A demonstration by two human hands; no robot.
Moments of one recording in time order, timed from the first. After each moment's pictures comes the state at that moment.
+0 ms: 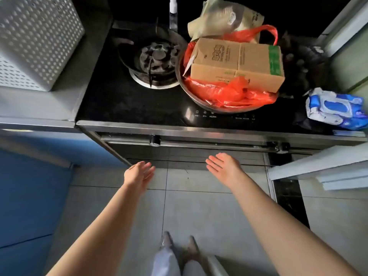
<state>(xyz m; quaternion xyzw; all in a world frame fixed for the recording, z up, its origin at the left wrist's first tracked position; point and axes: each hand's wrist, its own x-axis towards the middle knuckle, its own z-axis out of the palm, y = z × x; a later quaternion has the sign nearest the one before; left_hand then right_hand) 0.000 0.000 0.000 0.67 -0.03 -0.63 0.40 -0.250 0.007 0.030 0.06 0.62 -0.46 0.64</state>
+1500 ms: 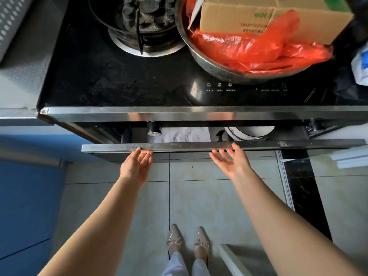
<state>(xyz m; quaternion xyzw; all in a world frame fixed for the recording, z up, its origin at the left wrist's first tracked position) 0.023 -0.046 -0.101 0.60 0.05 -0.65 0.46 -0.237 -0.014 -0.079 0.24 0.56 -0.55 0.57</state>
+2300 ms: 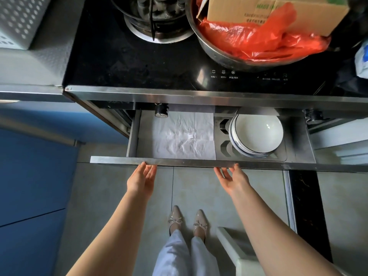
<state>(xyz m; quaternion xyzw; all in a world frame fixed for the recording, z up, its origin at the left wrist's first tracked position) 0.025 0.055 -0.075 0.62 0.17 -0.59 0.48 -0.217 0.077 -0.071 0.28 0.60 -0.53 0.53</state>
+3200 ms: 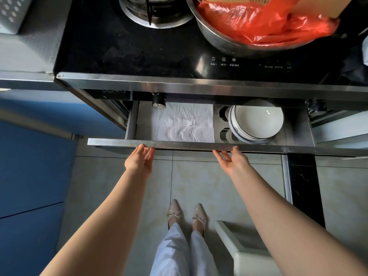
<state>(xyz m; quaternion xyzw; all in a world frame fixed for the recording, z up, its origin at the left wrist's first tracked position) 0.016 0.027 -0.076 0.65 0.15 -0.58 0.48 -0.225 0.049 -0.070 0.28 0.59 -0.54 0.53</state>
